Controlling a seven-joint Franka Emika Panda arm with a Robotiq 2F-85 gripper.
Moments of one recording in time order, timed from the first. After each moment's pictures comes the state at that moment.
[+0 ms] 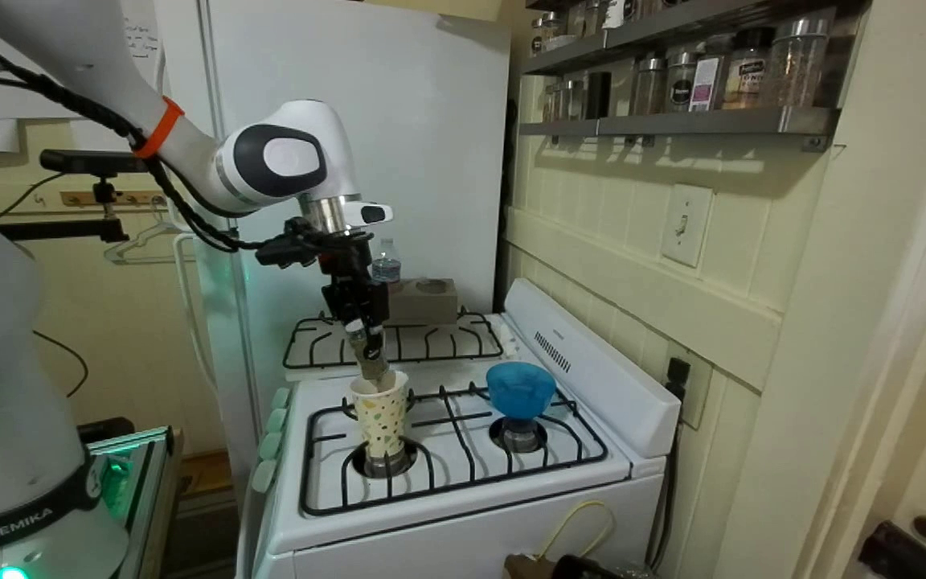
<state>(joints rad) 0.15 -0.44 0.11 -2.74 -0.32 2.37 0.06</state>
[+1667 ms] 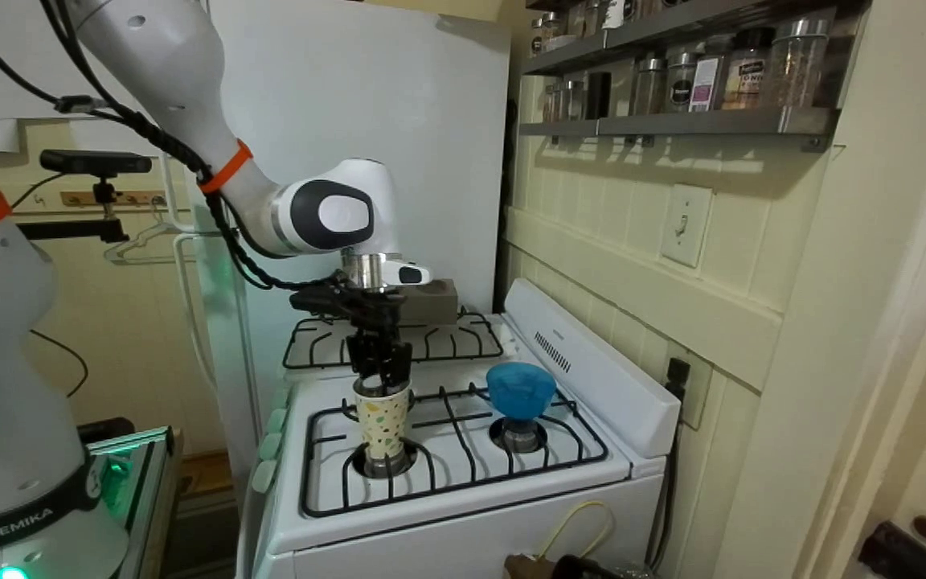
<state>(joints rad) 0.02 -0.15 0.11 -2.66 -0.38 2.41 0.08</state>
